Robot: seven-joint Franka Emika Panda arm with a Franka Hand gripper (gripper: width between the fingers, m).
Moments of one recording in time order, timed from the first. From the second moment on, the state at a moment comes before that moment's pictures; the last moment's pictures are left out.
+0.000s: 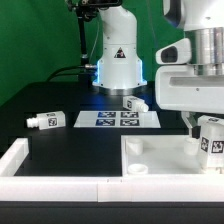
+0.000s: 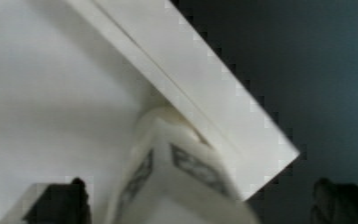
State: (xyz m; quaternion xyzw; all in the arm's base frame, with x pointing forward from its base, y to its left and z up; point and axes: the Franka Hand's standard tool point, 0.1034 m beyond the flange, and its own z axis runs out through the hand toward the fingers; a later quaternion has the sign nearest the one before) arm 0.635 0.127 0.076 -0.95 0.31 -0.05 0.06
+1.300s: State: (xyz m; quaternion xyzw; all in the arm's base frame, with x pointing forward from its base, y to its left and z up) arm 0.644 0.111 0.077 -0.97 0.22 -0.07 0.04
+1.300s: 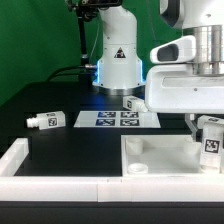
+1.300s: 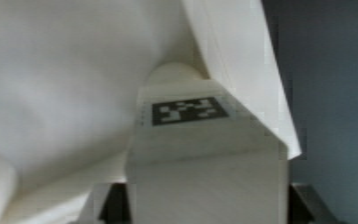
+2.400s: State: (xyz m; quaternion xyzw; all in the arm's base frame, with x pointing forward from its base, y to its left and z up) arm 0.635 0.109 0.074 -0.87 0.48 -0.02 0.07
